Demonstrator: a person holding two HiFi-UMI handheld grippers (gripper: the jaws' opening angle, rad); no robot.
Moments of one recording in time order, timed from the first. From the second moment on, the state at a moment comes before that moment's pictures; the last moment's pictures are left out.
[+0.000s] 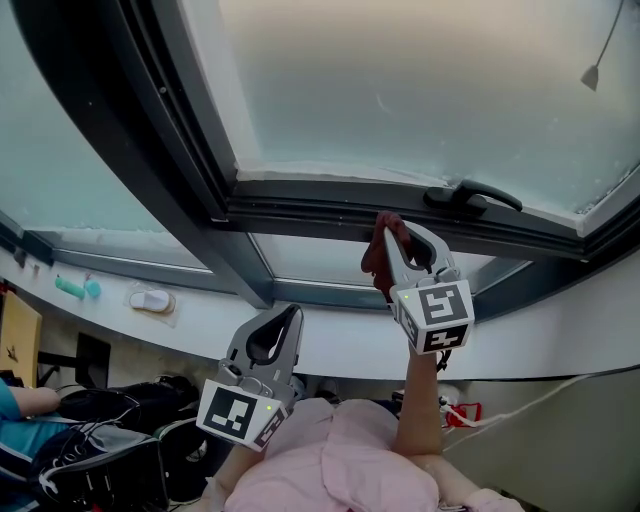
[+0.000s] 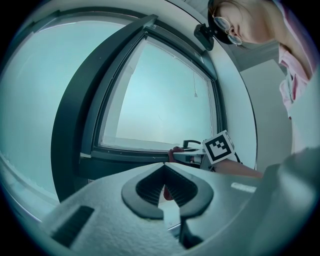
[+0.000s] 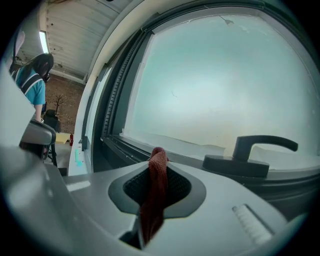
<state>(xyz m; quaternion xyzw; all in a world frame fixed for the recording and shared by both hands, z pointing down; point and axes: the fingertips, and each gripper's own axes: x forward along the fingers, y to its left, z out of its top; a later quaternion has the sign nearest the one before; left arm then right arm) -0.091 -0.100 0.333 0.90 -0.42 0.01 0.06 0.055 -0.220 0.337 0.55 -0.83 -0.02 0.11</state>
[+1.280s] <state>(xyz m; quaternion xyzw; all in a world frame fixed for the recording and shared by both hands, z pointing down) -0.084 -0.097 0.332 0.91 -0.42 0.00 0.05 0.109 -0.213 0.339 0.60 -0.80 -0.01 0.10</state>
